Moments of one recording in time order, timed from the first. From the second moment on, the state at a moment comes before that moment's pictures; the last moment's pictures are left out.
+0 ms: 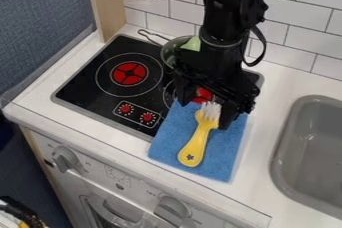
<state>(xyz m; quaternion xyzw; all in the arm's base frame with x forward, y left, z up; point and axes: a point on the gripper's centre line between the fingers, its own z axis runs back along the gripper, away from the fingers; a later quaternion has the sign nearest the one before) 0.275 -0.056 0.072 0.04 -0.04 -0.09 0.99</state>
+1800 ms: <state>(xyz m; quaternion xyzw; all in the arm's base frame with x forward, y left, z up) 0.434 0.035 0.031 0.03 -0.05 0.02 1.00</state>
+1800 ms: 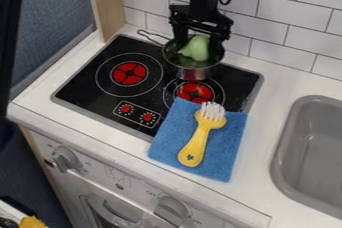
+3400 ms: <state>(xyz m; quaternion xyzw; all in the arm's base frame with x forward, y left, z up) 0.351 0.027 0.112 0.03 -0.11 0.00 0.99</state>
